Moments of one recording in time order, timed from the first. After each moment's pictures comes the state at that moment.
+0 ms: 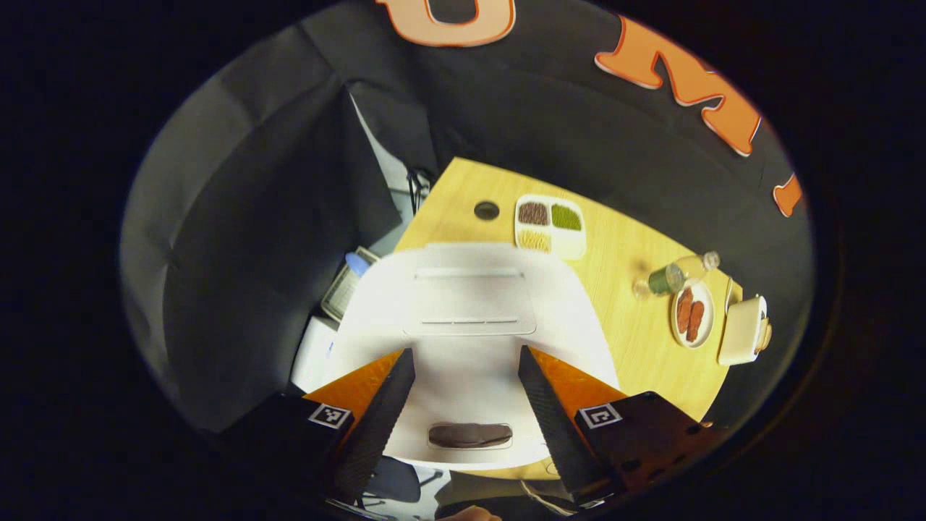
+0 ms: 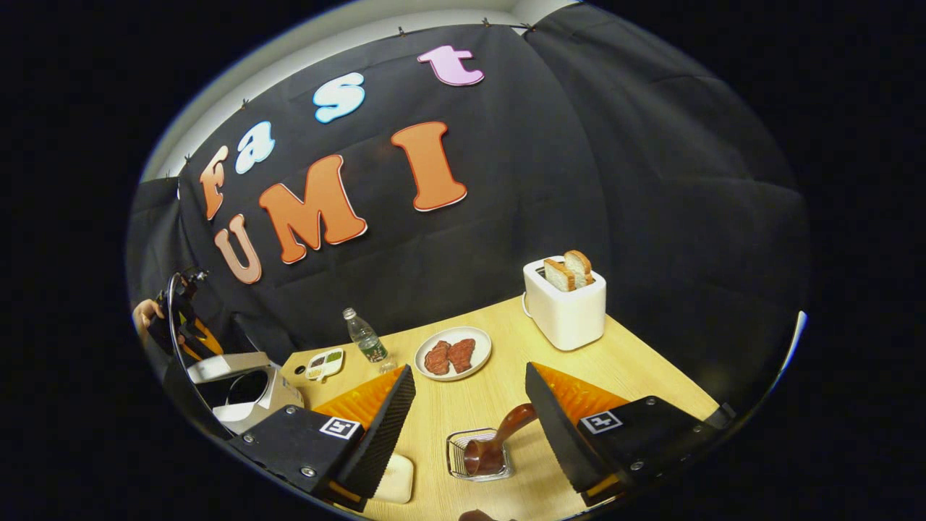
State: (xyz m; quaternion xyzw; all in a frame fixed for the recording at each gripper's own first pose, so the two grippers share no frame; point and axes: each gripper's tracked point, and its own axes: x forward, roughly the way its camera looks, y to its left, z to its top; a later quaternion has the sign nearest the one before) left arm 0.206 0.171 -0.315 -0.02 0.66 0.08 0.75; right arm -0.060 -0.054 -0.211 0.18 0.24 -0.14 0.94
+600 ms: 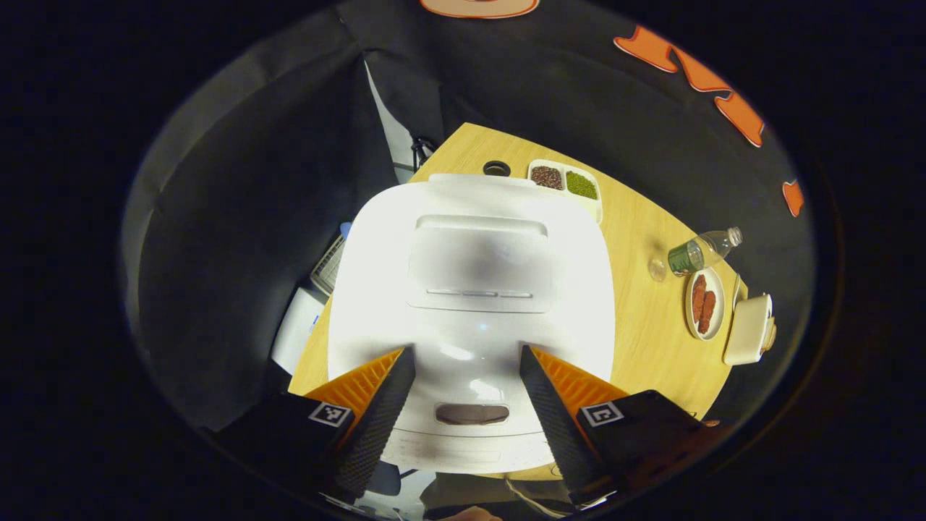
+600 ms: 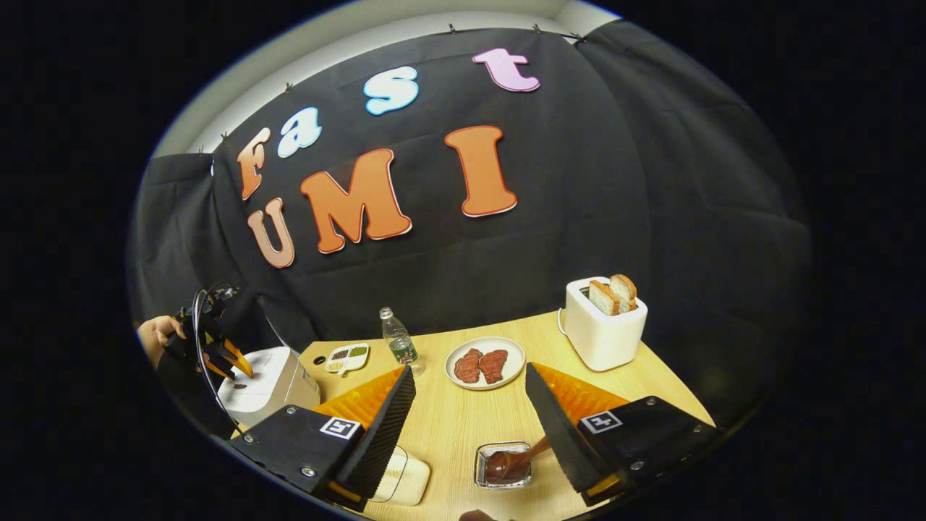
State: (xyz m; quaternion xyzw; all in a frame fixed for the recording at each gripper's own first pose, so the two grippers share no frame) left arm 0.169 0.157 -0.360 -0.06 0.62 0.08 0.78; right arm -0.026 -0.012 -0.173 0.14 0.21 -0.07 0.96
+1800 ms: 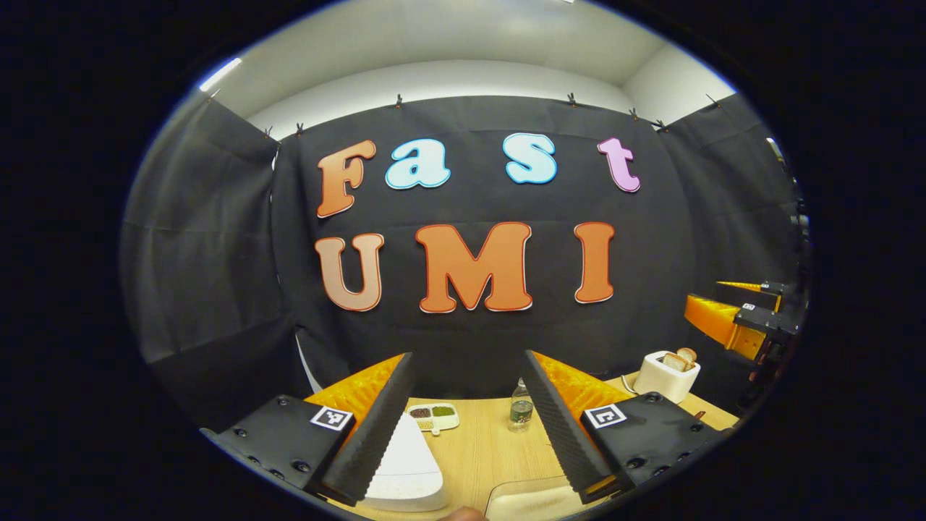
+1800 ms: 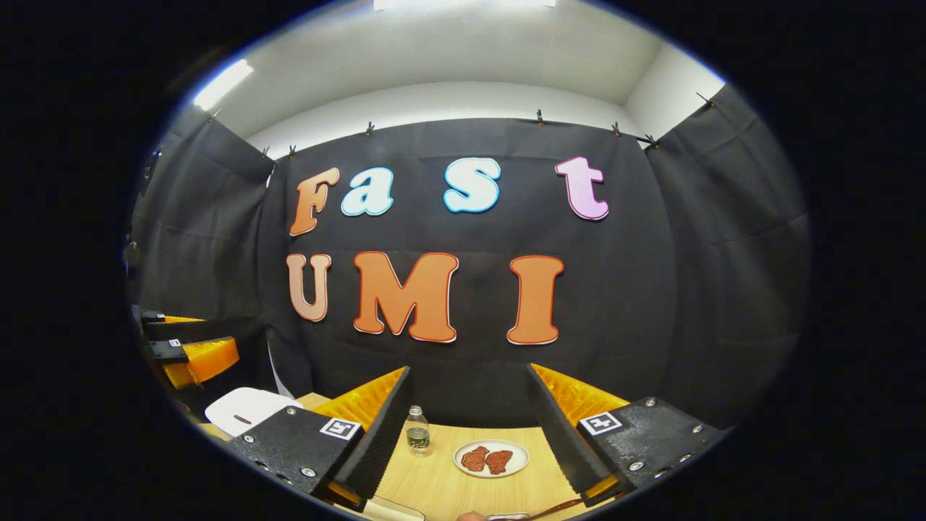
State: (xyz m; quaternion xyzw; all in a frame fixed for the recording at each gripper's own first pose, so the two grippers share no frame) left arm 0.090 -0.020 -0.060 0.03 0.05 -0.09 0.99; right arm 0.041 0.040 -0.020 0.02 0.02 -0.05 1.00
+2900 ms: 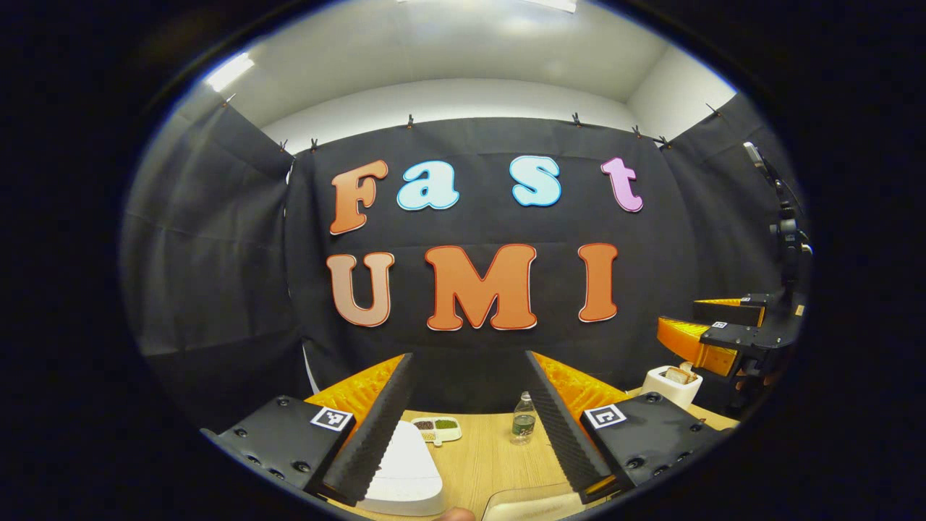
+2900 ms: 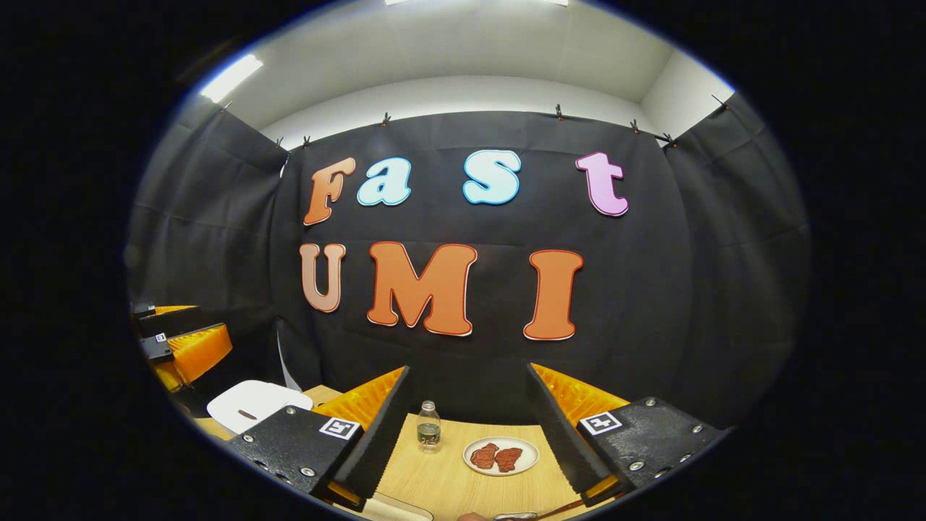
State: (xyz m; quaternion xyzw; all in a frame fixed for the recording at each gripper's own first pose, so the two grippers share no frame) left arm 0.074 -0.008 -0.049 0.01 0.00 -0.08 1.00; right arm 0.053 0.061 -0.025 0.01 0.03 -0.03 1.00
